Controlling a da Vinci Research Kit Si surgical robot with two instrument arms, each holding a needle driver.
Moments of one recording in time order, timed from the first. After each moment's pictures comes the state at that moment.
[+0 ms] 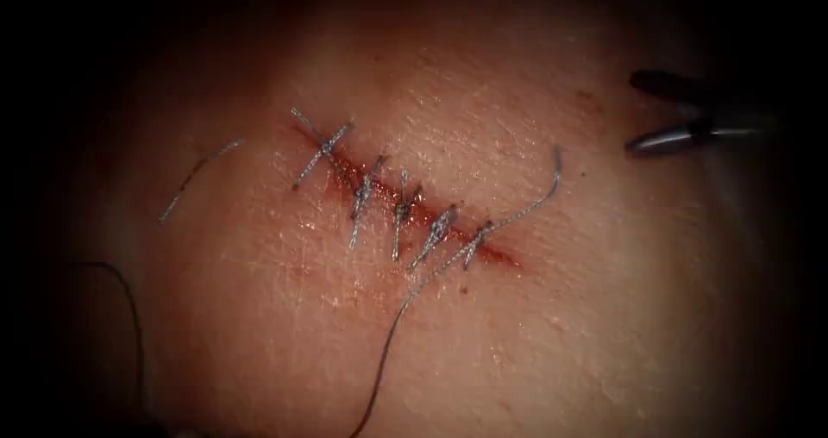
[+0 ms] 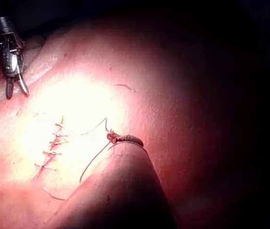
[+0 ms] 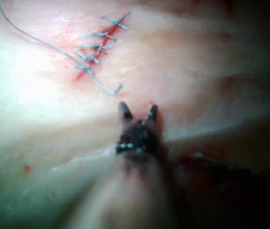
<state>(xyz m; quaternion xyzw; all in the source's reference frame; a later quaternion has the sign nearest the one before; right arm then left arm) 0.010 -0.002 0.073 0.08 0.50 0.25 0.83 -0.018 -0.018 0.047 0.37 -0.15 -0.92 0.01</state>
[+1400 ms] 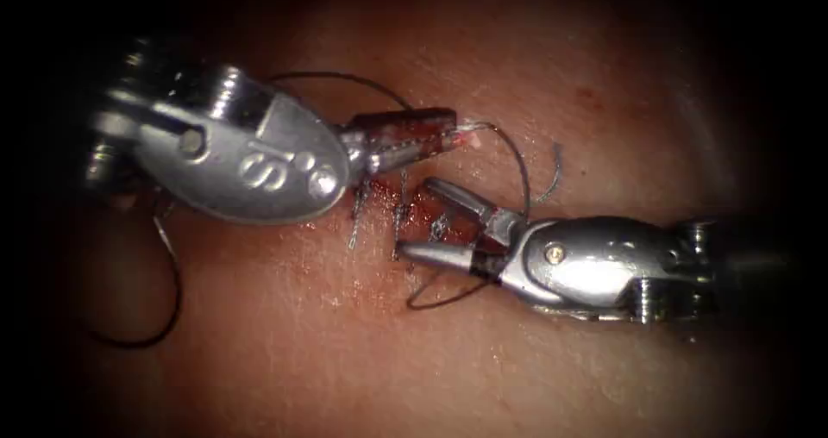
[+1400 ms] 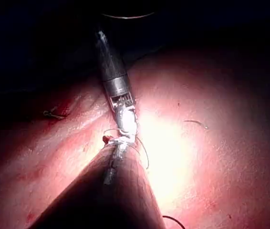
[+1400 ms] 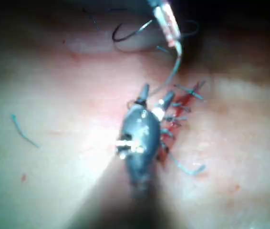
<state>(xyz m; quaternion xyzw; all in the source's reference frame) 0.029 -0.015 0.067 0.00 0.60 0.29 0.74 -0.032 -0.001 0.049 0.39 -0.18 -0.90 0.02</state>
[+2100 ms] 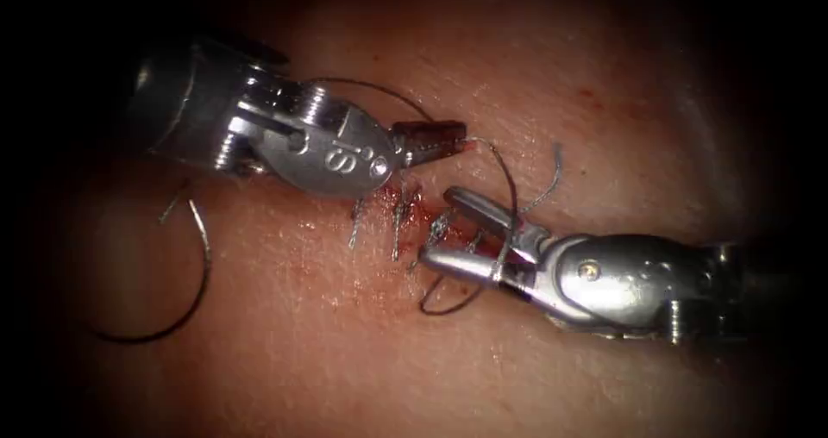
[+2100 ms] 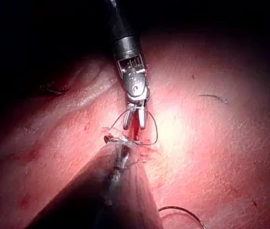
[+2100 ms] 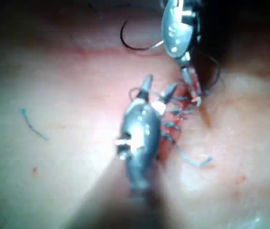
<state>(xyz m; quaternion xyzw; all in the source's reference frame) 0.027 -0.016 0.065 0.01 0.65 0.27 0.71 -0.033 0.000 0.061 0.39 -0.15 -0.91 0.04</state>
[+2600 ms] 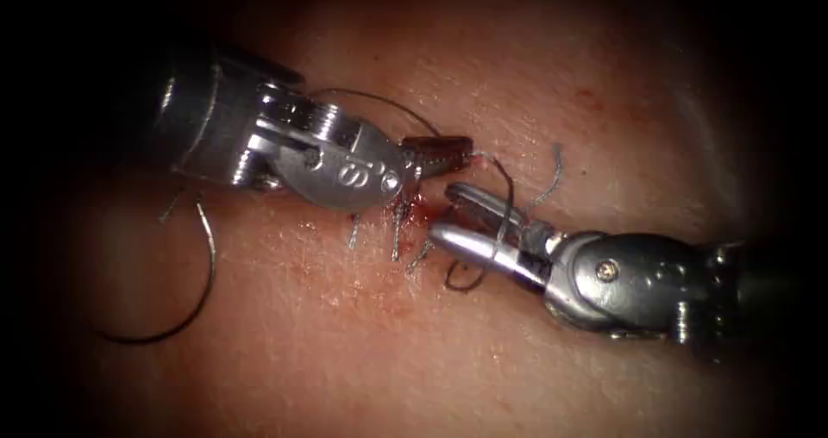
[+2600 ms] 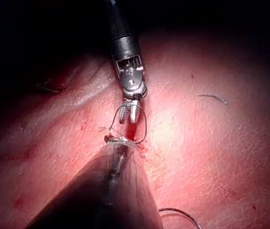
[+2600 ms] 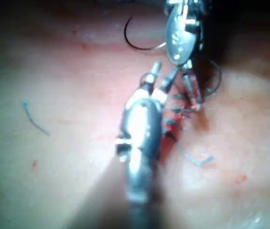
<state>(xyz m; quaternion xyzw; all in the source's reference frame) 0.027 -0.015 0.065 -0.01 0.70 0.33 0.63 -0.034 -0.001 0.061 0.39 -0.14 -0.91 0.03</state>
